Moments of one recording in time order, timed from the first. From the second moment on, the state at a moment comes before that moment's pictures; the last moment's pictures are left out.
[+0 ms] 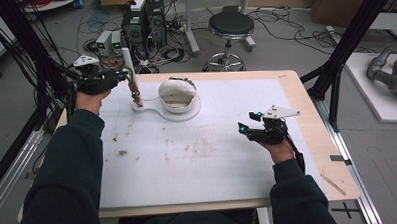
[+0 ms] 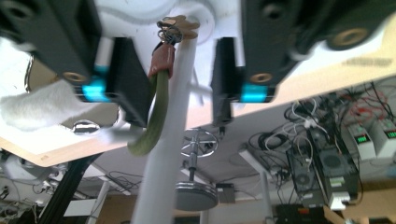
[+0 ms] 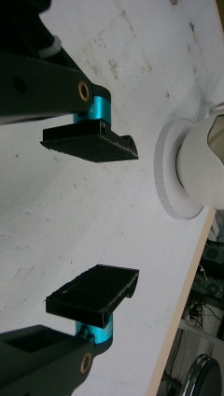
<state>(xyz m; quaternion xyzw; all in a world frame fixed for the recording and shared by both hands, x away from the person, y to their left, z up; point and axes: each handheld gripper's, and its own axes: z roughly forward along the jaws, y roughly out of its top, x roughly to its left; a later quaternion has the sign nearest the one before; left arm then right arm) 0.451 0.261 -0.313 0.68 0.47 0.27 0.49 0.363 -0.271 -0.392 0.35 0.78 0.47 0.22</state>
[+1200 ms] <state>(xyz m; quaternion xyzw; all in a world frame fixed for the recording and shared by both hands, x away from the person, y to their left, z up) 0.357 0.248 -0.407 0.68 0.40 0.26 0.56 0.364 -0.304 -0.397 0.39 0.78 0.41 0.25</state>
